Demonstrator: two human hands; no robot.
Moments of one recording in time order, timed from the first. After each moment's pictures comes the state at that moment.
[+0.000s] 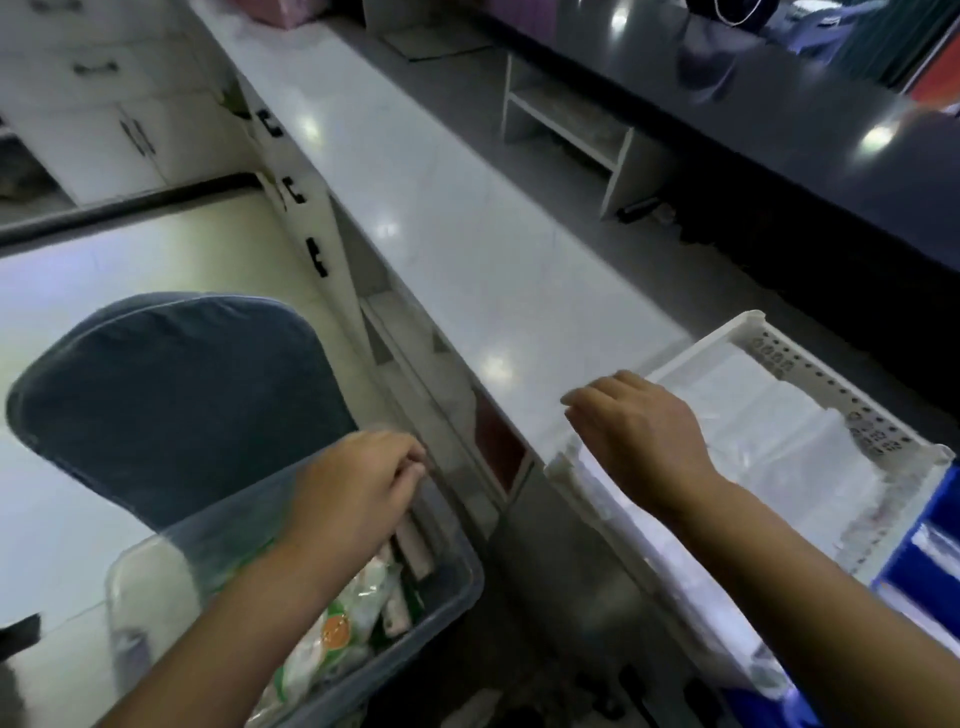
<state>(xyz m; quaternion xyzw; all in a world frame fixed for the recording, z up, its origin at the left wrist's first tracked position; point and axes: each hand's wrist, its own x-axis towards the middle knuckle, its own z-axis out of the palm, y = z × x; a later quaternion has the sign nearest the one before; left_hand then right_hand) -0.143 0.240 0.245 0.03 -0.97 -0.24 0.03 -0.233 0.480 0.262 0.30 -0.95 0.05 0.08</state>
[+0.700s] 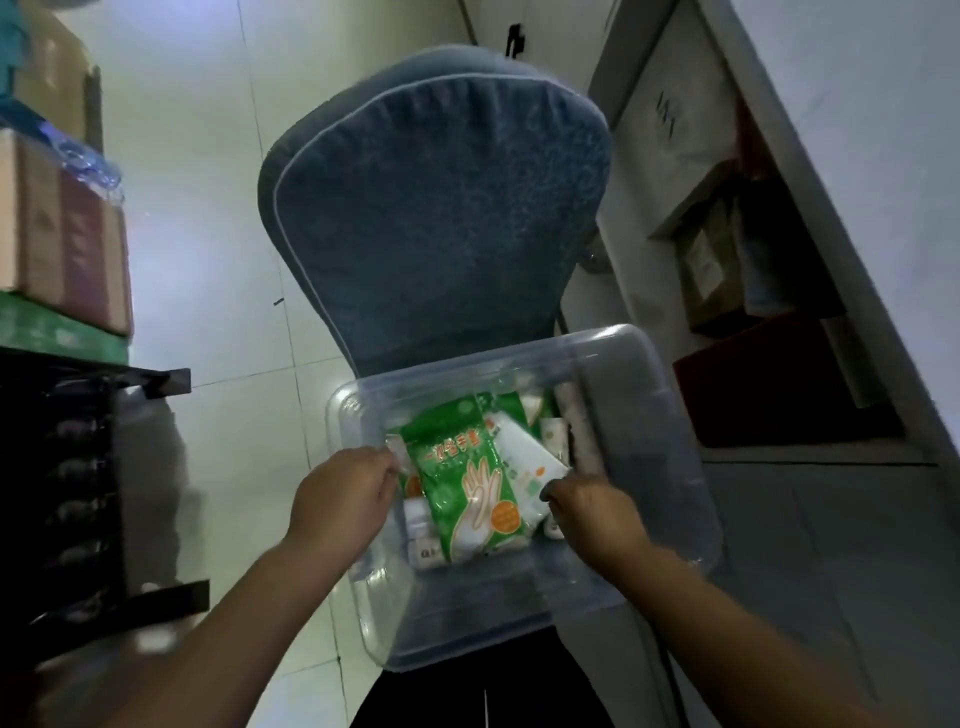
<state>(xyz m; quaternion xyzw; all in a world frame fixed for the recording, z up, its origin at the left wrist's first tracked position) 0.000 -0.046 0.030 0.25 -0.93 -0.24 -0.14 -0.125 0.186 0.009 0.34 -0.89 0.00 -0.31</state>
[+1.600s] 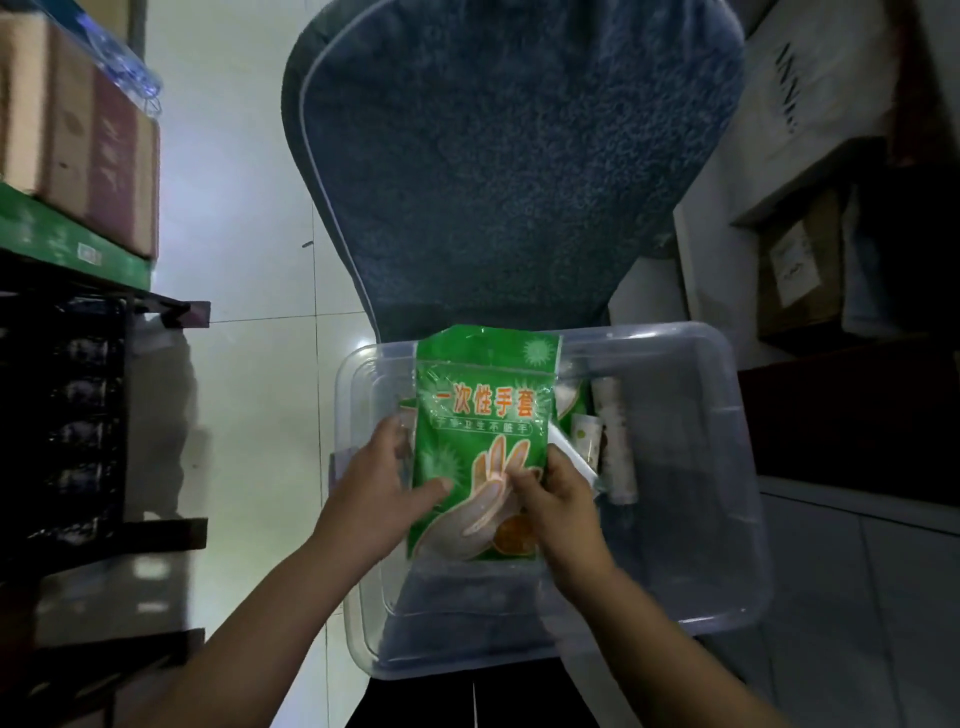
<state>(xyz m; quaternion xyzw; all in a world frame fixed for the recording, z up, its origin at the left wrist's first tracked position) -0.004 -0.030 -0.009 0.42 -0.74 -0.51 -0.14 -0.097 0.127 -0.040 -0.04 -0.73 0.55 -0.41</state>
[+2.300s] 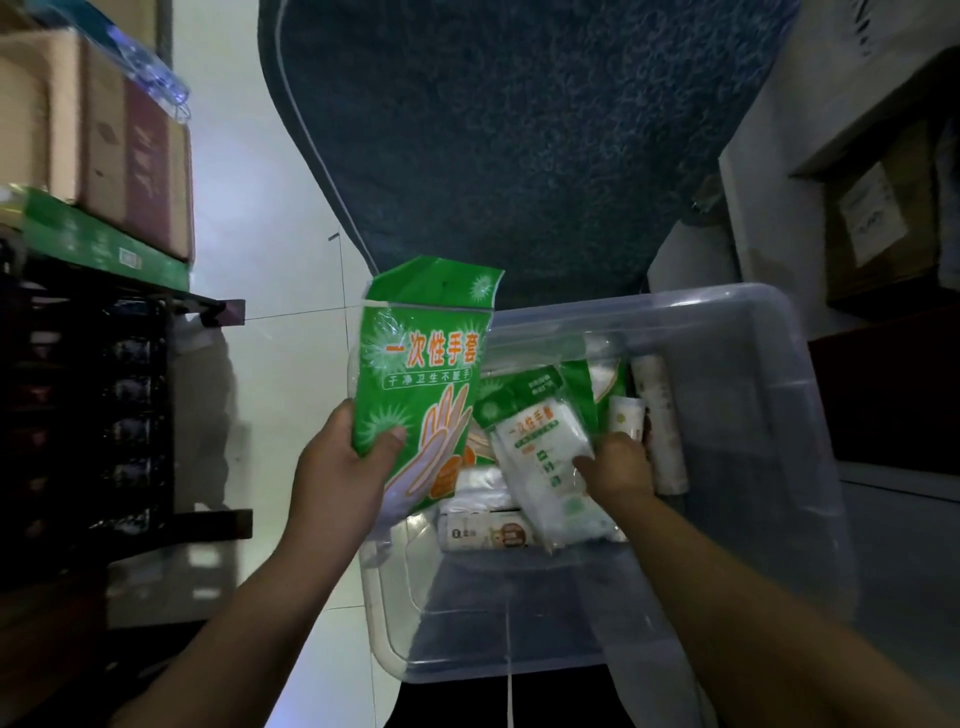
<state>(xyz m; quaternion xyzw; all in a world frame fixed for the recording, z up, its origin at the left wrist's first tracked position) 0.008 -0.043 -0.019 0.51 -0.72 -0.47 0.04 -0.149 0.156 -0.159 0.12 -0.92 0.07 -0.38</state>
